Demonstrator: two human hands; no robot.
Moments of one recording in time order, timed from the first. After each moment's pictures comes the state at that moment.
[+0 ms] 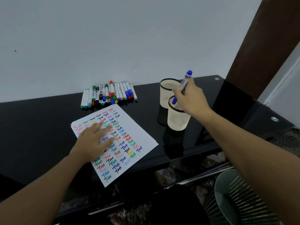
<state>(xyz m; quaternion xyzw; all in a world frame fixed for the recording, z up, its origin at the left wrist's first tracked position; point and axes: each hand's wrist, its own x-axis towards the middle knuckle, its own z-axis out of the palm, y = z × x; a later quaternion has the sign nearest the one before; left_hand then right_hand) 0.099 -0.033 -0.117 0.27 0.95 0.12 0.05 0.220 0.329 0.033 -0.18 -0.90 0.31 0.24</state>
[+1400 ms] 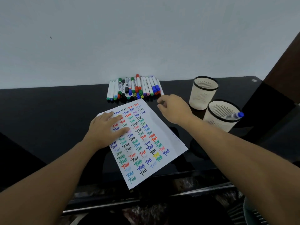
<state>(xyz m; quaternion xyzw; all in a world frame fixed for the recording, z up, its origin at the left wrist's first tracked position) 0.064 -0.063 -0.103 0.20 0.97 0.11 0.03 0.119 0.226 -0.029 -0.03 -0.98 0.18 0.09</state>
